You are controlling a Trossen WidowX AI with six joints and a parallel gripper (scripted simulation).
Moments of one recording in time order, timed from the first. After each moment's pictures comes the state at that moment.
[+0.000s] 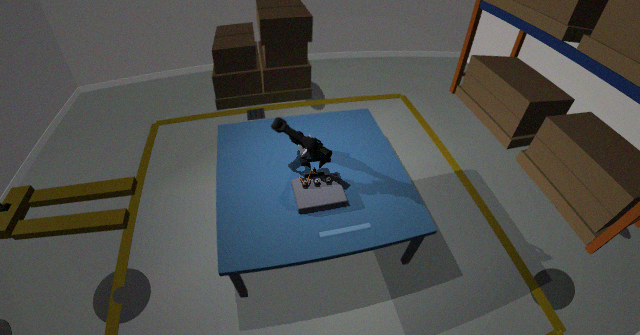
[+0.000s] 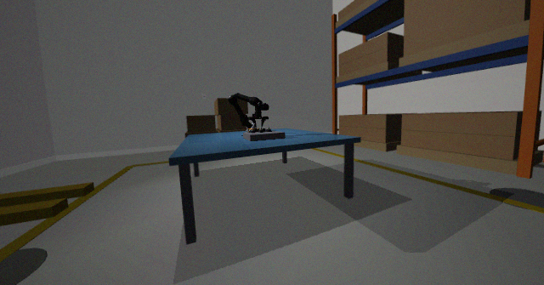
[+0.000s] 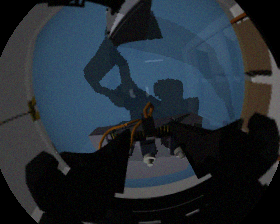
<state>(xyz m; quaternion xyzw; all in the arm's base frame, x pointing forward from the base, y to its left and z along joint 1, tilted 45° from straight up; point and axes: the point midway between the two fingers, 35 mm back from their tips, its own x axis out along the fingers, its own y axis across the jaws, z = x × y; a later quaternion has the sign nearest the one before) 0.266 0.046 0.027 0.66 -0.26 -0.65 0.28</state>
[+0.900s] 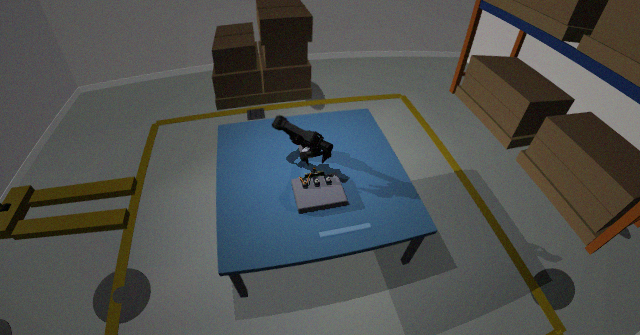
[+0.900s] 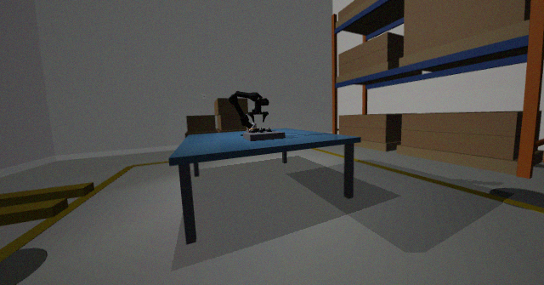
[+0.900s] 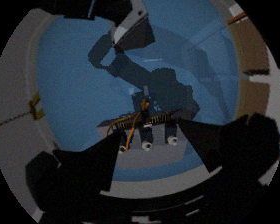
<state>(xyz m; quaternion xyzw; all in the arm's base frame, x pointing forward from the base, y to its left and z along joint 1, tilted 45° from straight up) 0.266 0.076 0.057 0.66 -0.26 -0.64 0.28</state>
